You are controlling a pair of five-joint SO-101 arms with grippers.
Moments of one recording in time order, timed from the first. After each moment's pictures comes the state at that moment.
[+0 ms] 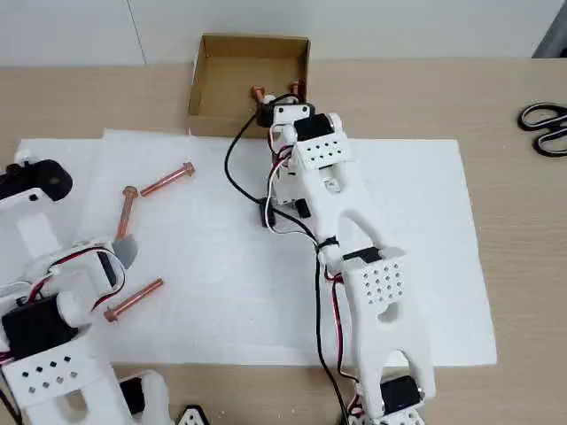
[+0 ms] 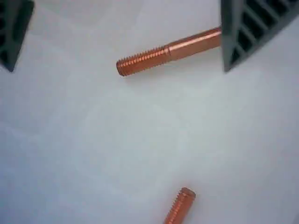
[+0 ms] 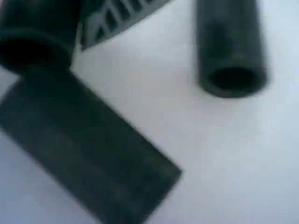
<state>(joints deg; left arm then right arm) -25.1 -55.7 35.5 88.7 7.3 -21.6 49.9 -47.8 91.4 -4.2</state>
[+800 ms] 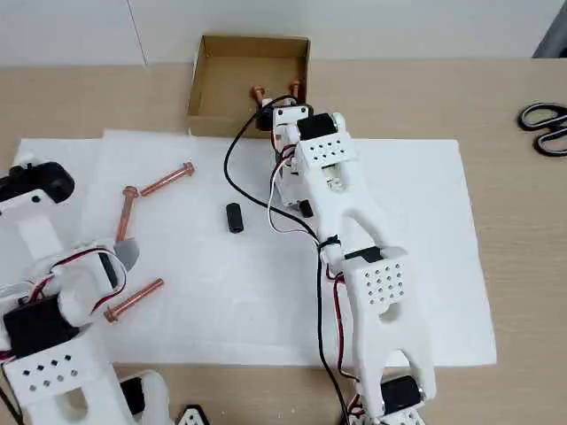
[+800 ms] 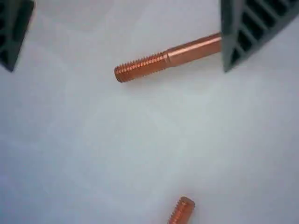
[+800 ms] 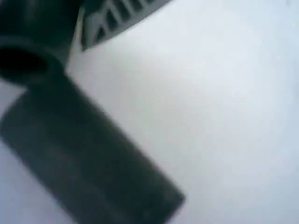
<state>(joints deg) -25.1 -55.7 36.7 88.7 7.3 -21.2 49.9 -47.6 93.0 0.7</state>
